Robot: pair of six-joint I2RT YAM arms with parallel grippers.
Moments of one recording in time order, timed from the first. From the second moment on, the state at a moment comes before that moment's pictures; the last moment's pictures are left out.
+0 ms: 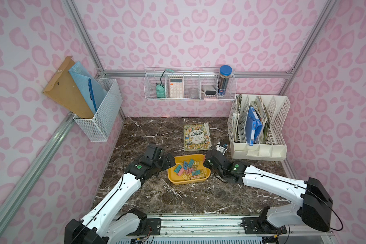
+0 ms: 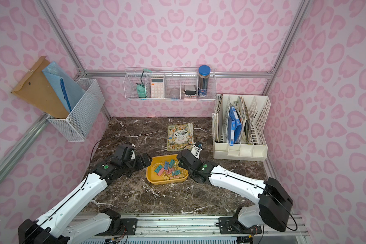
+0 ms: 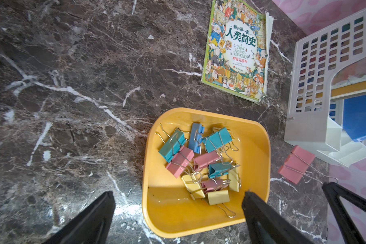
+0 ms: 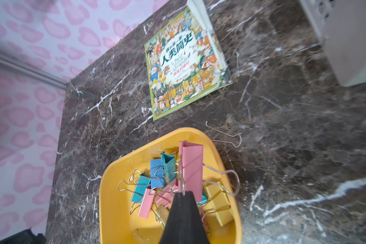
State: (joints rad) left arm -0.41 1.05 0.86 -0.66 0.02 -0.73; right arm 0.97 1.33 0.92 -0.34 0.49 1.13
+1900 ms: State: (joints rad) left arm -0.43 1.52 1.03 -0.78 -0.03 -0.81; right arm 0.61 1.09 0.42 0.05 0.21 1.18
